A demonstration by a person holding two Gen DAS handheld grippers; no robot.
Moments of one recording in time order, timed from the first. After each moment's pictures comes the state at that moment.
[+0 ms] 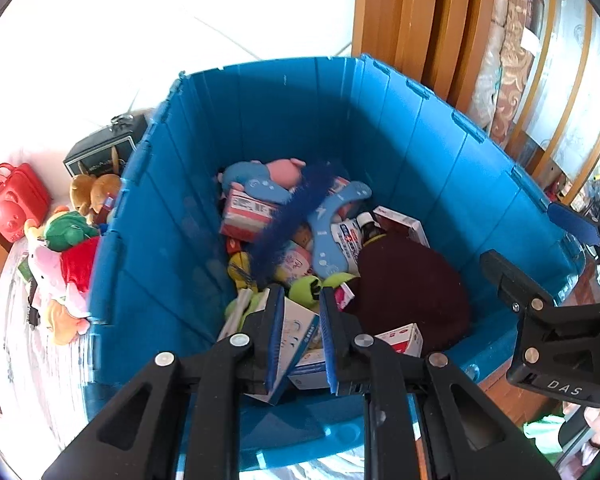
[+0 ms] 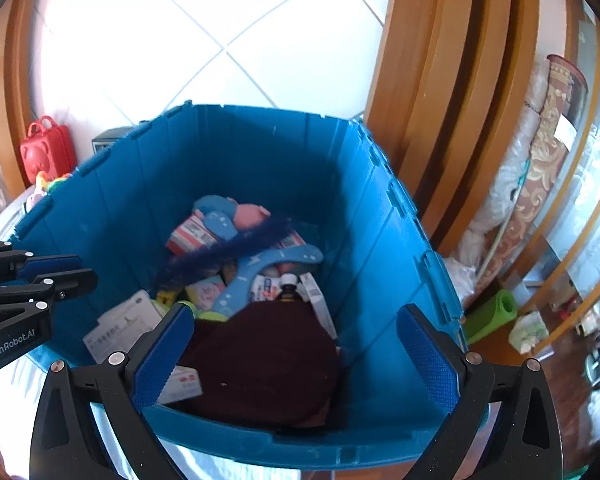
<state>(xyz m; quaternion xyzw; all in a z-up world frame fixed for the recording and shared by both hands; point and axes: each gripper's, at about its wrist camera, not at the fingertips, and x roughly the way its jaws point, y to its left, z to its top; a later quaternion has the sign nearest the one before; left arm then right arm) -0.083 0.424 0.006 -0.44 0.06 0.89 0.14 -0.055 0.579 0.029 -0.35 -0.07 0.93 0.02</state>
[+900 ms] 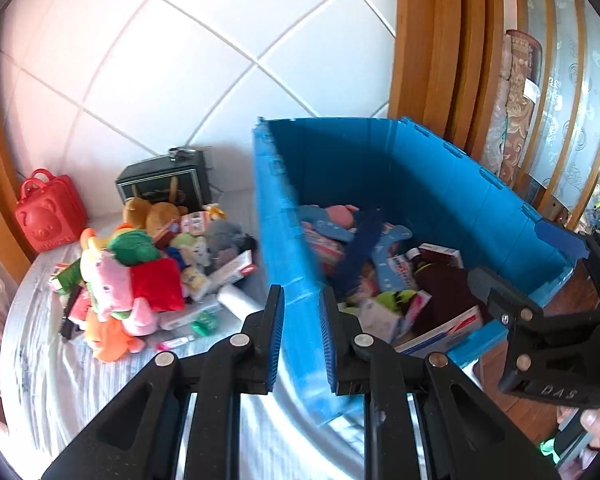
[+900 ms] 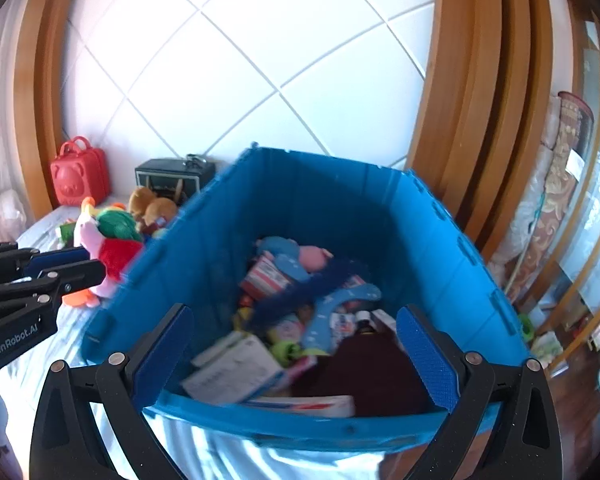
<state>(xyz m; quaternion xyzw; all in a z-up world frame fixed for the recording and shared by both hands) -0.045 0.276 0.044 -0.35 0.04 0.93 0.12 -0.026 0.438 0.062 -0.29 -0.07 0.95 -0.01</state>
